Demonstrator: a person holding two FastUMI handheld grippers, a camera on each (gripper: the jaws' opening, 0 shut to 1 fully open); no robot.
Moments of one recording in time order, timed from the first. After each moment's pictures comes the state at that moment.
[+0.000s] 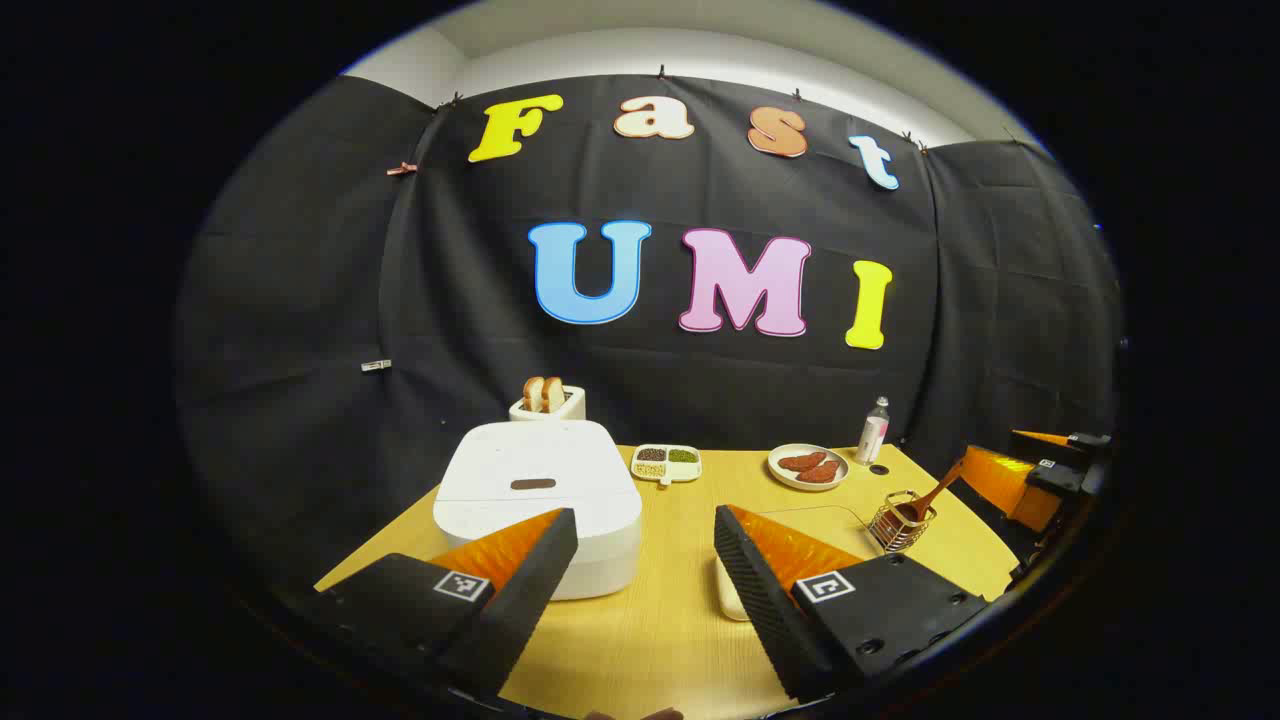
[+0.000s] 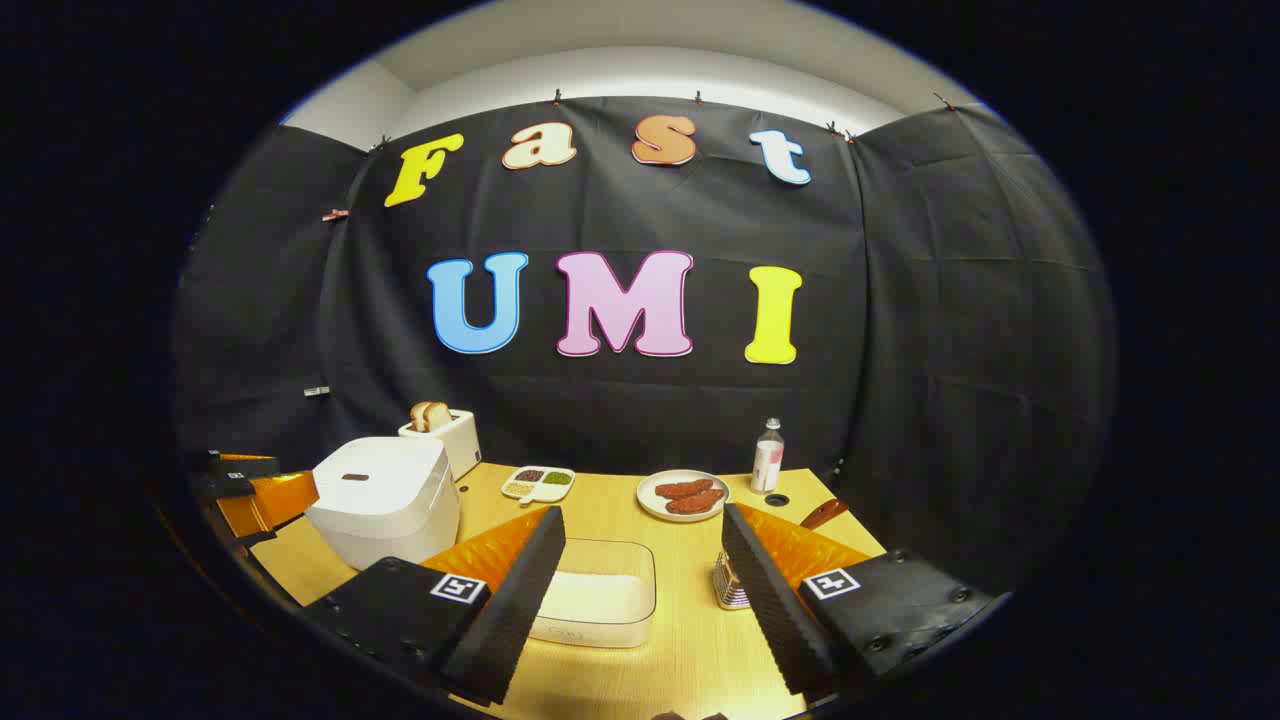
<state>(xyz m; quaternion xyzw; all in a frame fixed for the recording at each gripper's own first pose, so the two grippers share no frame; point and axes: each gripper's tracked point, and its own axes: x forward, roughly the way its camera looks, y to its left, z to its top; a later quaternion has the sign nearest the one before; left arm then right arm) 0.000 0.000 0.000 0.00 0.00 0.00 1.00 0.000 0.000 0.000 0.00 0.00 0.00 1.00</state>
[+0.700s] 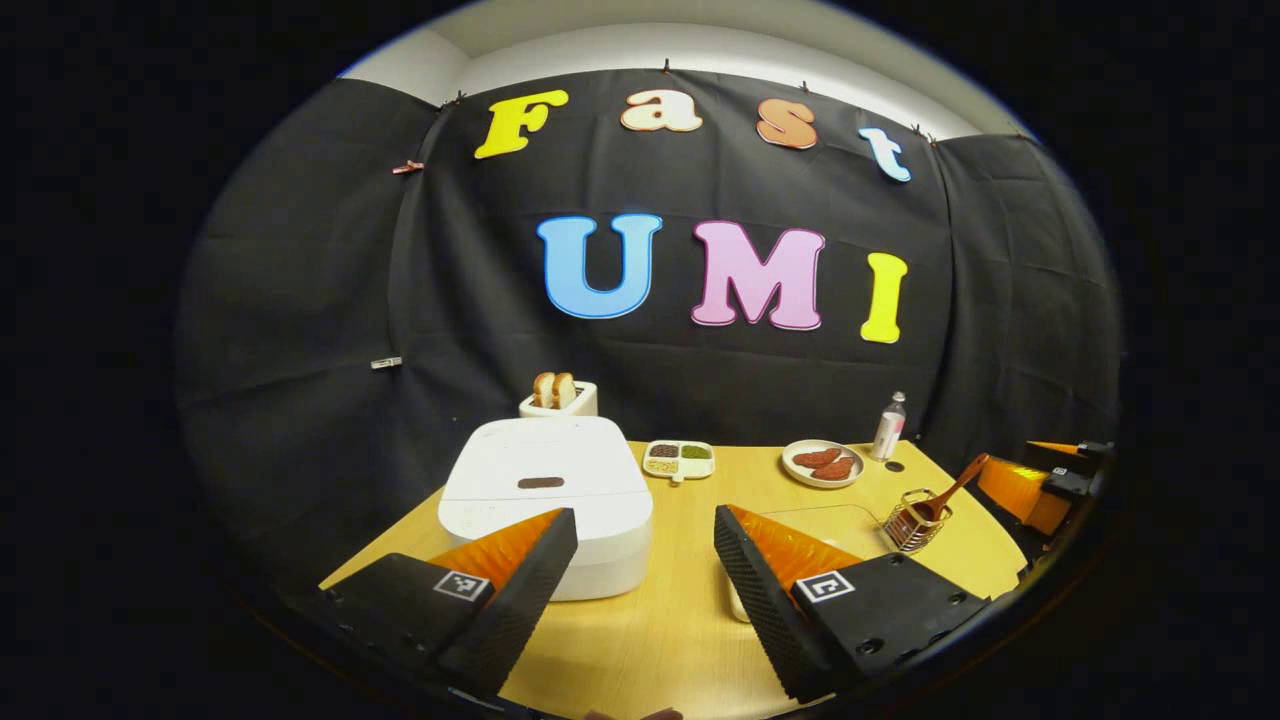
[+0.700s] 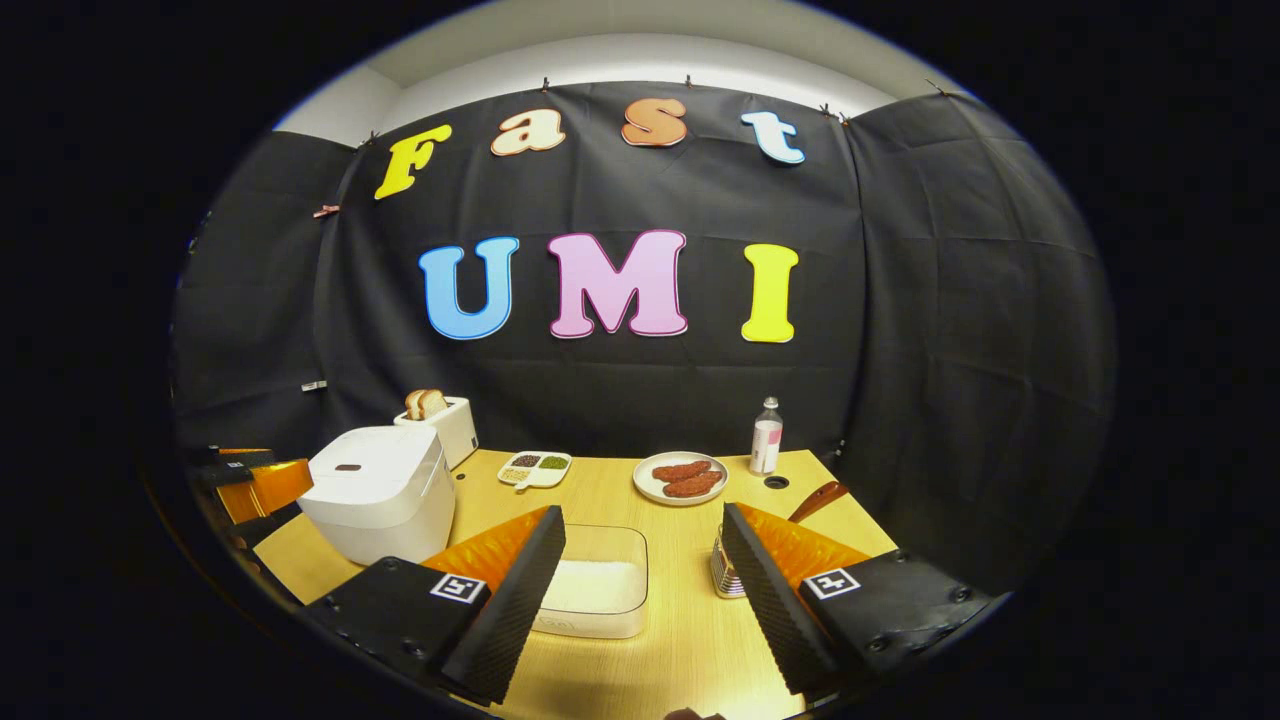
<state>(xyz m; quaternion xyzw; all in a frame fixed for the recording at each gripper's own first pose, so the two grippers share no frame) 0.012 0.014 -0.003 0.00 0.01 0.03 1.00 0.004 -0.014 -0.015 0.01 0.03 0.00 1.00</state>
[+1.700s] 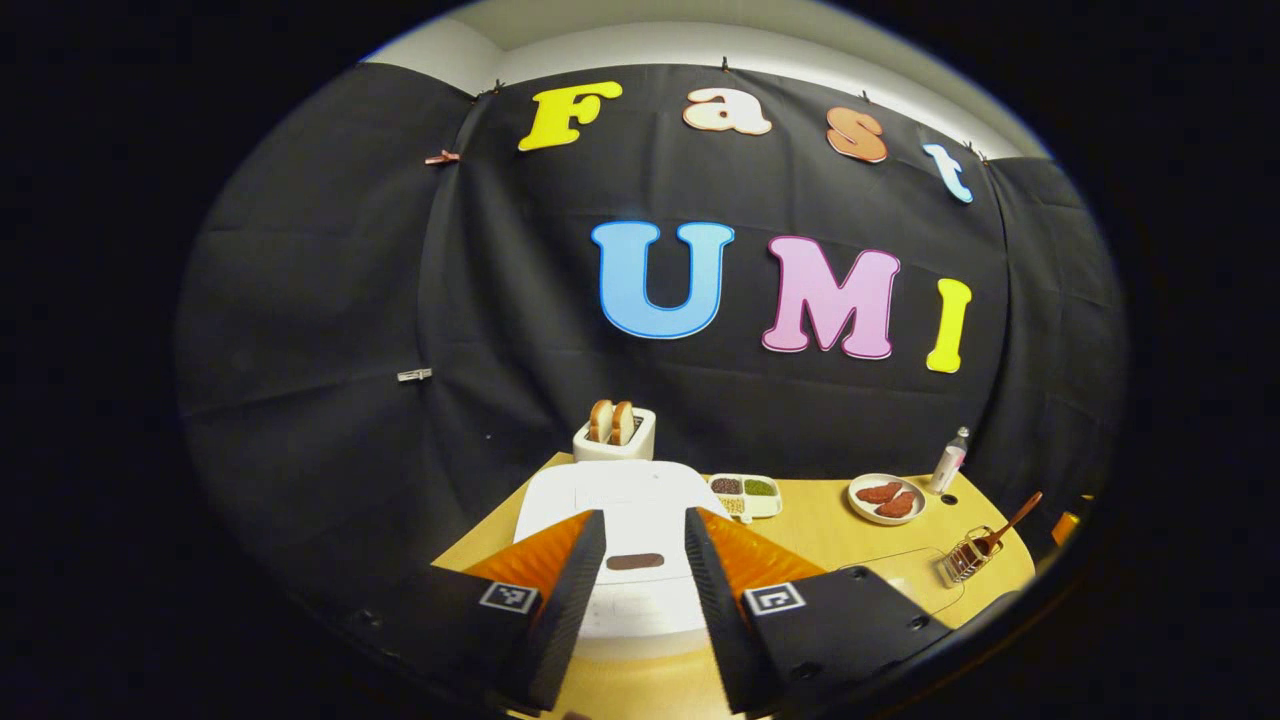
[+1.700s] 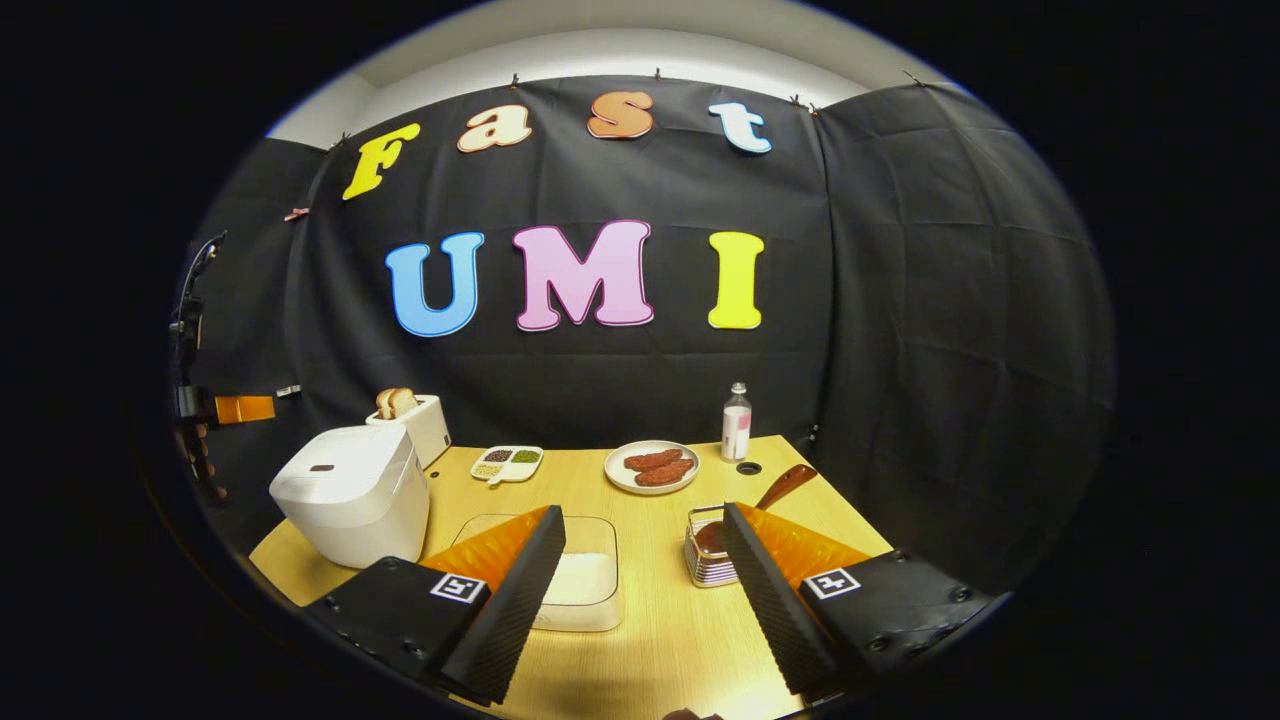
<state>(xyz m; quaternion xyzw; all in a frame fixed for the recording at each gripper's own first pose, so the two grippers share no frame) 0.092 0.122 0.056 -0.02 -0.01 0.05 1.00 -0.002 -0.045 -0.027 0.03 0.04 -0.05 1.00</state>
